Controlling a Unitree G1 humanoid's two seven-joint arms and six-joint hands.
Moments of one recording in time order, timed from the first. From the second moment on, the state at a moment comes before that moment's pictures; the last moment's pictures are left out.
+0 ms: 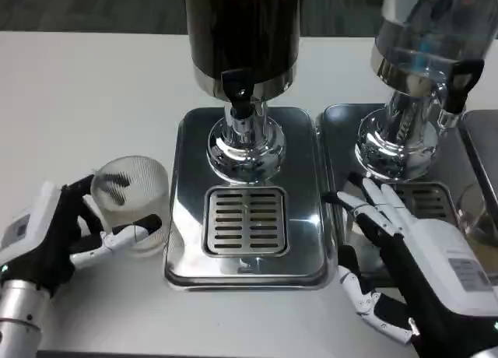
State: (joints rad) left arm -0.35 0.53 -0.24 1.18 0.49 -0.81 0.55; right arm 0.39 -0.34 0.20 -0.33 -0.72 -0.21 -0.11
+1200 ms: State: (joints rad) left arm -0.27 0.57 -0.18 0.99 0.53 -0.91 0.61; right arm 0.39 -0.33 0.20 -0.32 -0.70 -0.22 -0.11
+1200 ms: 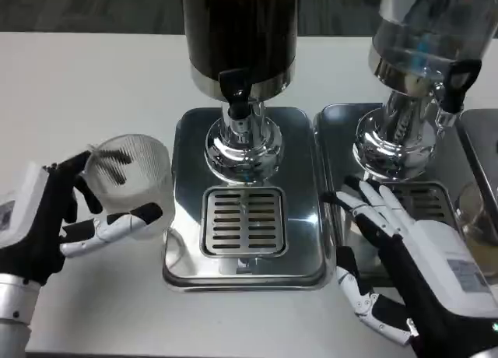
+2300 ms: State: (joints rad) left arm -0.36 0.45 -0.24 1.04 0.56 -0.88 0.49; right arm 0.43 -0.32 0.21 -0.37 -0.77 -0.23 -0.14
